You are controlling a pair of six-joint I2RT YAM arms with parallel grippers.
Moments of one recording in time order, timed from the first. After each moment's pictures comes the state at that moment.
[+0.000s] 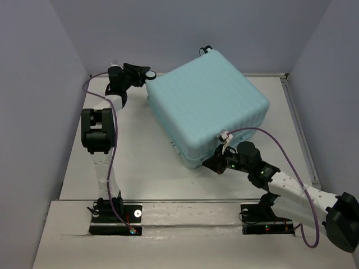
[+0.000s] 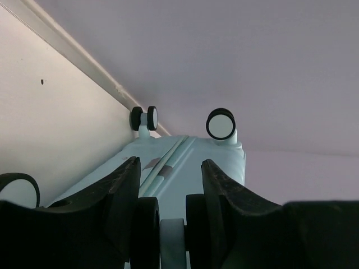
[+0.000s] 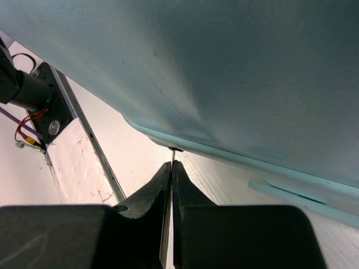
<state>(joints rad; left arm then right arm) -0.02 2.19 1.58 0.47 0.45 -1.39 0.72 0.91 0.36 0.20 -0.39 0.36</state>
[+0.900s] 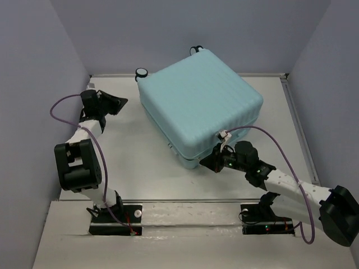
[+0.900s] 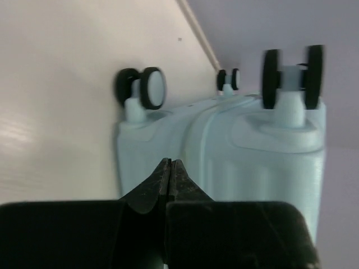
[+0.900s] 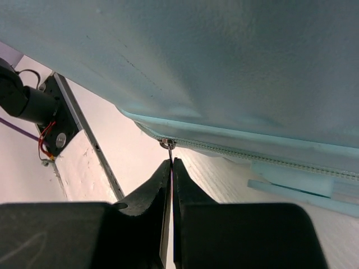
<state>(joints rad) 0.17 1.59 1.00 0.20 0.45 -1.01 0.72 0.99 0.35 0.30 -0.33 0.42</state>
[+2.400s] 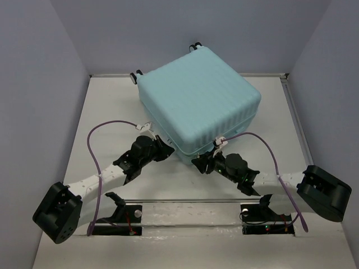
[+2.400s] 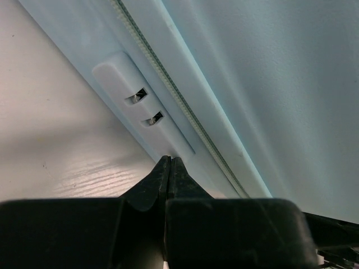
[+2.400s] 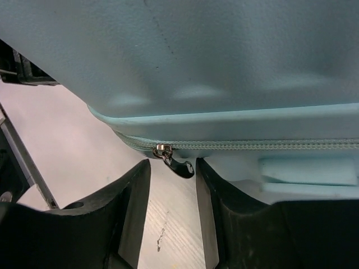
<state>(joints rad) -0.66 1.07 0.40 0.21 0.01 -0.87 0.93 1.23 0.25 0.80 0.12 0.43</state>
